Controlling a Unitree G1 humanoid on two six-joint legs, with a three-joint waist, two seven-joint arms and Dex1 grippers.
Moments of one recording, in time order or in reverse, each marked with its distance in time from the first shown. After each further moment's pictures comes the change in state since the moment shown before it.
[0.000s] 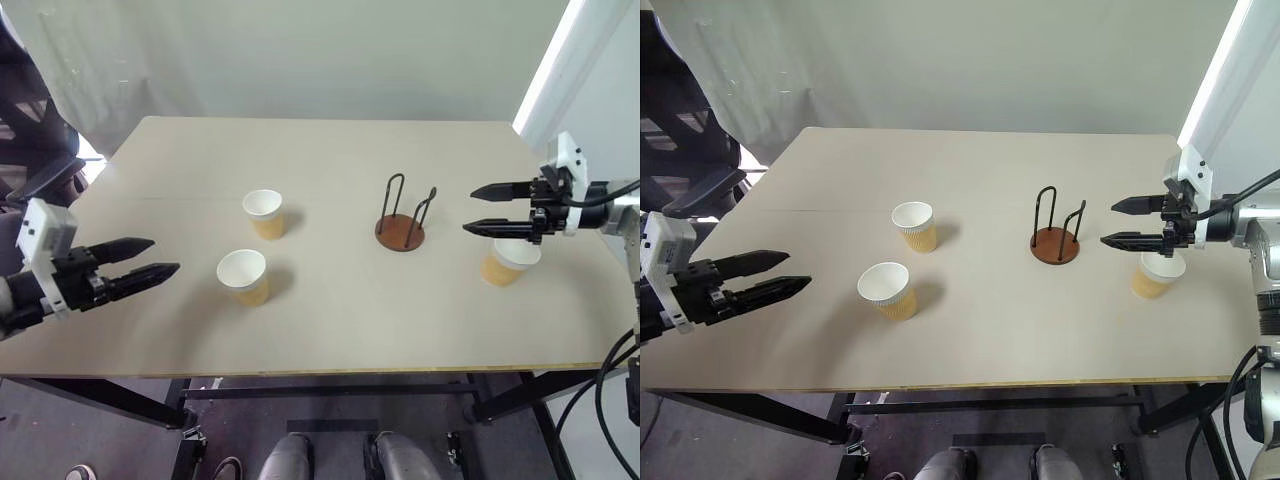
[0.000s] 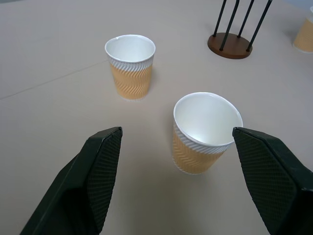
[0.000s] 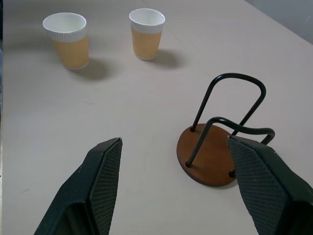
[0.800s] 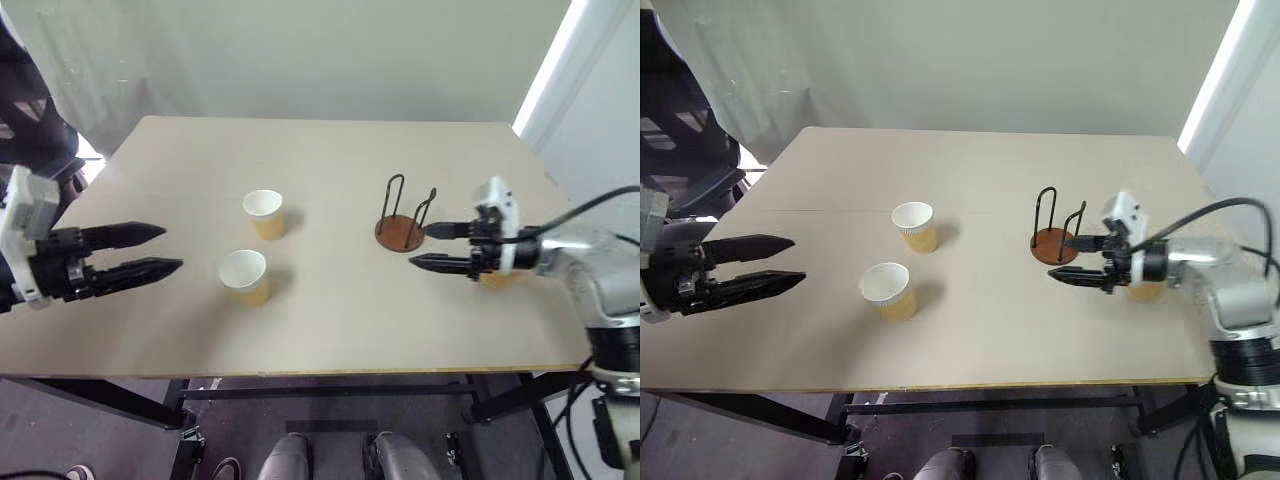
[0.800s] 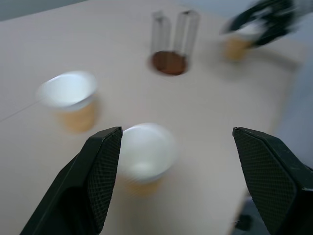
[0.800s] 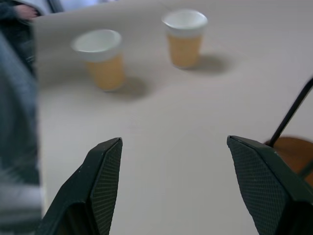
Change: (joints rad) left arm -0.036 0.116 0.060 -0.190 -0.212 0.164 -0.127; right arm 0.244 0.201 0.041 -0.431 0.094 0.363 -0.390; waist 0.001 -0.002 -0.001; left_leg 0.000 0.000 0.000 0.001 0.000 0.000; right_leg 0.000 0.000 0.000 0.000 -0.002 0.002
